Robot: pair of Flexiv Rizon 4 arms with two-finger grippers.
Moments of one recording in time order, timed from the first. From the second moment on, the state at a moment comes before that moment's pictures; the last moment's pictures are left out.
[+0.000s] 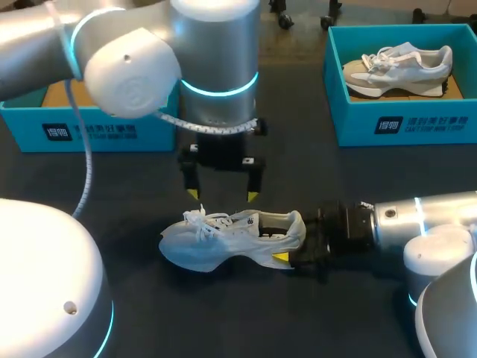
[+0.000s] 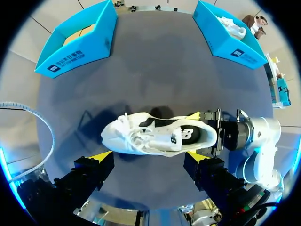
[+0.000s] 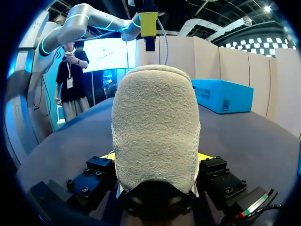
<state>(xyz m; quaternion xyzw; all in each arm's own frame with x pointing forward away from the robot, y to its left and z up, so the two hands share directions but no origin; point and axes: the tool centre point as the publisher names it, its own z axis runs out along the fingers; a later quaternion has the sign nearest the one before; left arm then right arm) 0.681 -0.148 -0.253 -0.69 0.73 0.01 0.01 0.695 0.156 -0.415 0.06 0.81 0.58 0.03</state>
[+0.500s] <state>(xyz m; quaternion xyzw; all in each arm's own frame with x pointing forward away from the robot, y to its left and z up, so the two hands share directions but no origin) 0.691 -0.163 -0.260 -0.69 0.73 0.03 0.01 0.695 0.156 -0.415 0.06 0.81 0.58 0.03</state>
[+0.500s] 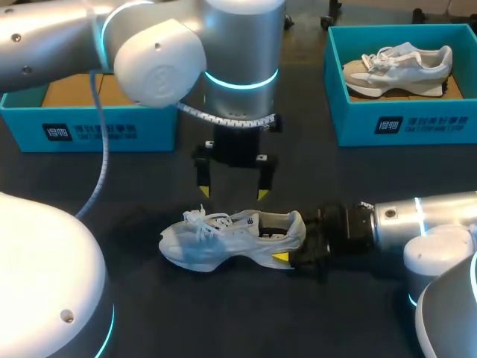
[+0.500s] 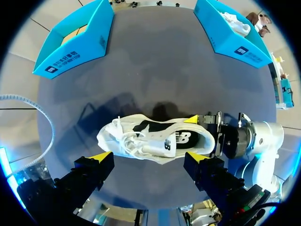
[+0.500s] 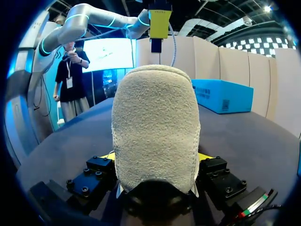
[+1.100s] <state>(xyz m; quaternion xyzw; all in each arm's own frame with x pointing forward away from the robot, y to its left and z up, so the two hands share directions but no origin) 0.680 -0.171 -0.294 -0.70 0.71 0.07 0.03 0.695 0.156 -0.415 0.06 0.81 0.58 0.03</state>
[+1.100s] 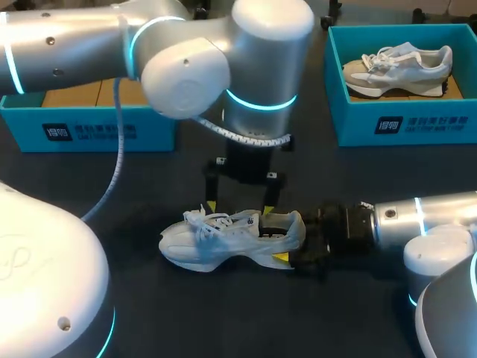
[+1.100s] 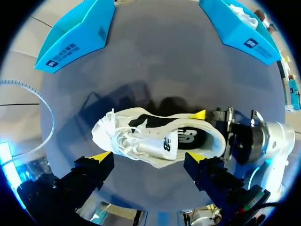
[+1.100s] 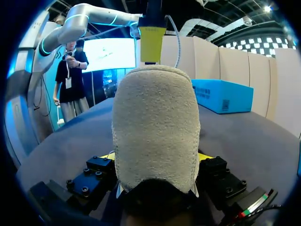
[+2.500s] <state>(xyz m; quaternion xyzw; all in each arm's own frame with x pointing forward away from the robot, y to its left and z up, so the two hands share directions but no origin) 0.675 -0.162 -0.336 -0.71 0.67 0.19 0.07 0.695 0.156 -0.415 0.06 0.81 0.58 0.03</state>
